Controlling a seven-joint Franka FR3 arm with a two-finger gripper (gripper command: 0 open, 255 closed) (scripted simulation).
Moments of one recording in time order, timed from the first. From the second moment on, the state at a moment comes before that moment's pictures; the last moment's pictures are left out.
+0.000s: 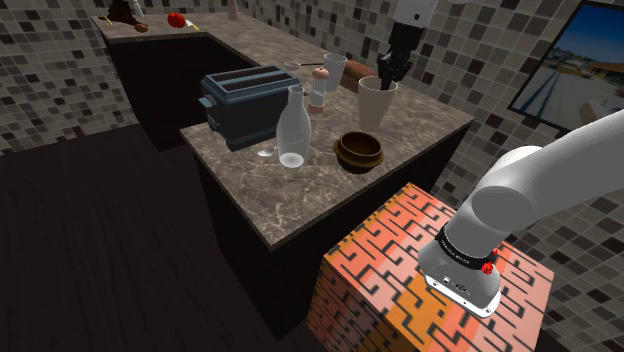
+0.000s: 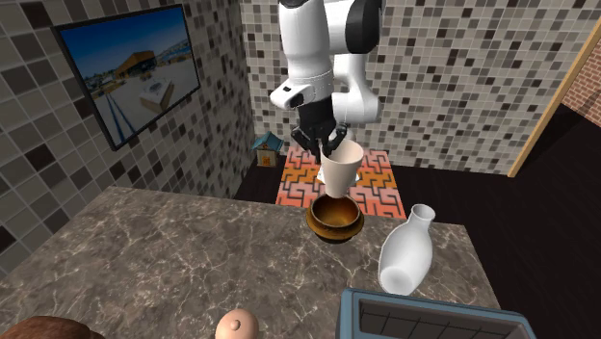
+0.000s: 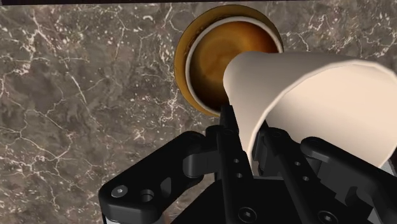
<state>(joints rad) -0.03 -0.49 -0.21 -2.29 0.05 1.75 -0.11</state>
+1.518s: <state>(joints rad) -0.03 -0.47 -0.22 -2.43 0.05 1.90 -0.13</state>
